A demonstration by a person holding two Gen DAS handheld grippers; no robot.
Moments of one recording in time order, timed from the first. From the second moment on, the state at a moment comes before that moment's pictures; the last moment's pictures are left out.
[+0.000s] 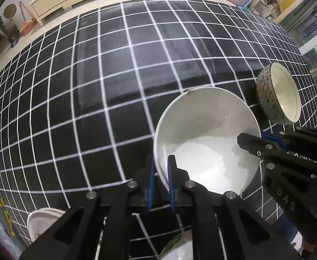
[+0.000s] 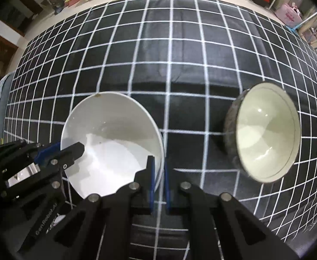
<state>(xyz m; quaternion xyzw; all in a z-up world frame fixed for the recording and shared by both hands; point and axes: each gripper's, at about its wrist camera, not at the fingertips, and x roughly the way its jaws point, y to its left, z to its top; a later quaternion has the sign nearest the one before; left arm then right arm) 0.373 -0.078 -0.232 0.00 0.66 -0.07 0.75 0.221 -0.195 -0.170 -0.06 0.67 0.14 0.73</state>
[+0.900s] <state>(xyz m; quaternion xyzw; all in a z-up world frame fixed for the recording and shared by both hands) 0.288 -0.024 -0.265 -0.01 0.66 -0.06 0.75 0.096 -0.041 -0.176 -0.08 0.68 0.15 0.72</state>
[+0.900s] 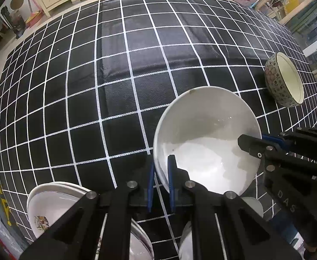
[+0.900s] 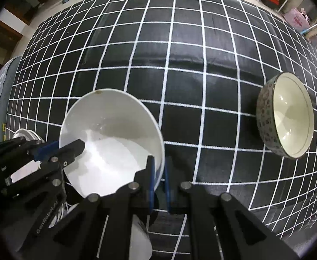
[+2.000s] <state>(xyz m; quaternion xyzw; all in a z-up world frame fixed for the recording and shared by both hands) 0.268 -0.041 -0.180 -0.04 0.63 -0.06 0.78 0.094 -0.066 -0.099 -0.07 0.65 0.12 0.75</state>
